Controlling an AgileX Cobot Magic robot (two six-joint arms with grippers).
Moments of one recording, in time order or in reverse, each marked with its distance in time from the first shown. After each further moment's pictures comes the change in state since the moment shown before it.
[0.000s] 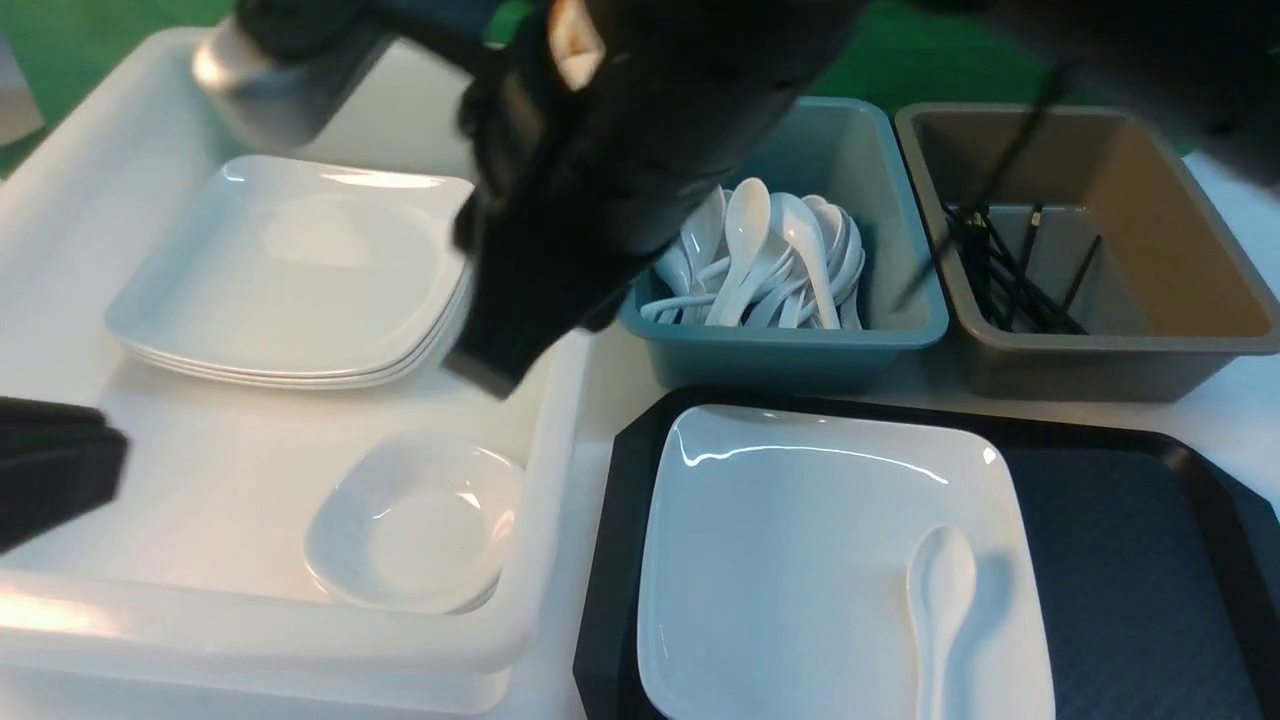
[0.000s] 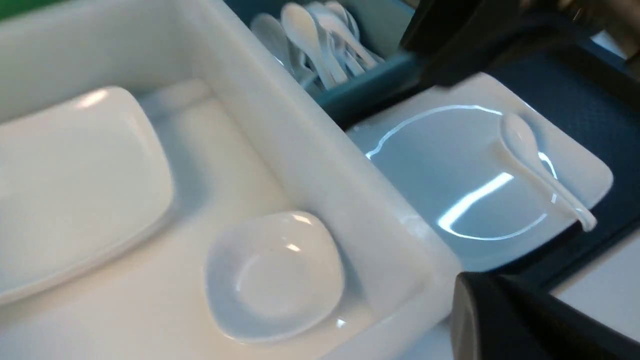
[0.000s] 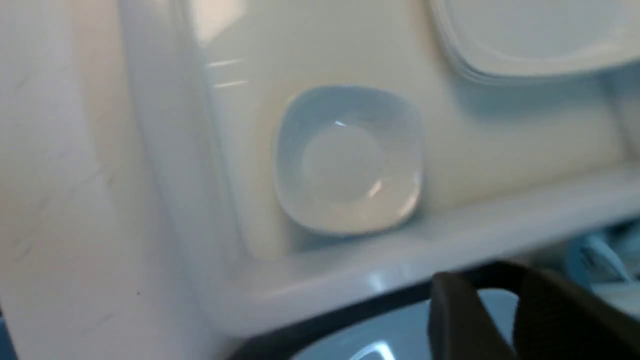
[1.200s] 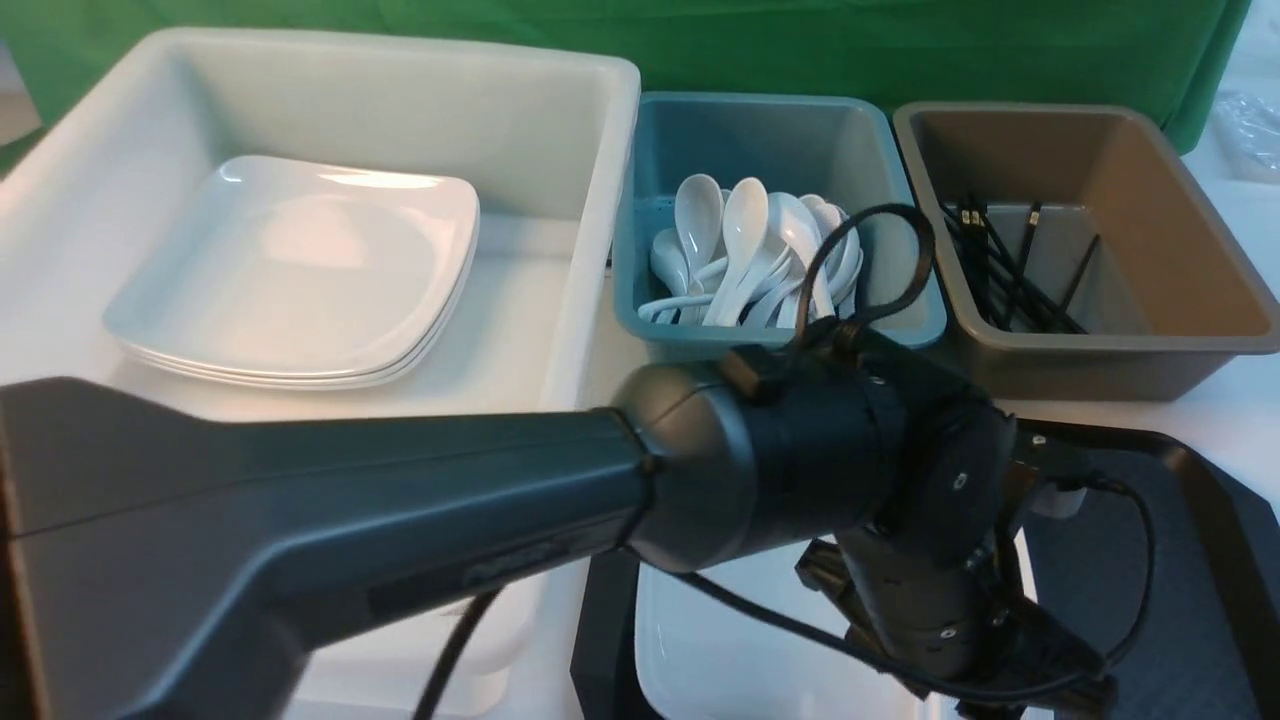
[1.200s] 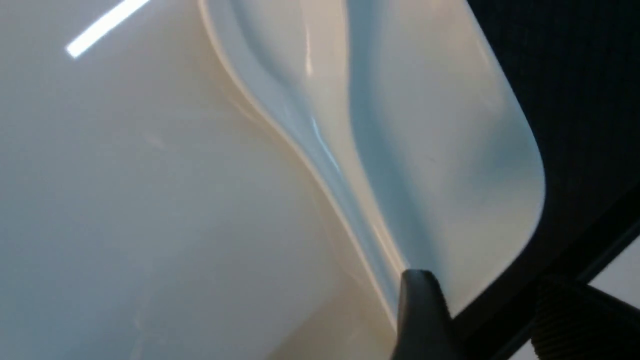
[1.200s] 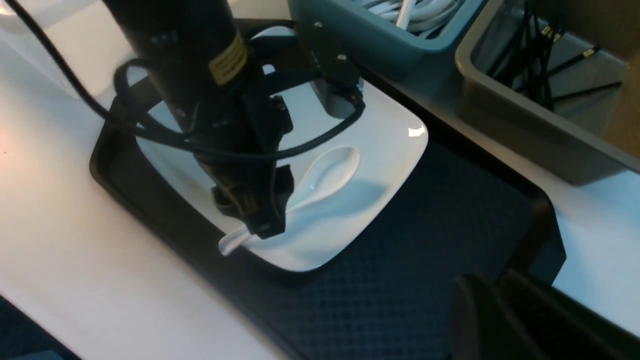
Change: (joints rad) right arm -0.191 -1.338 1.038 -0.150 0.000 0.272; left arm -0.552 1.378 -0.575 -0.037 -0.195 -0.444
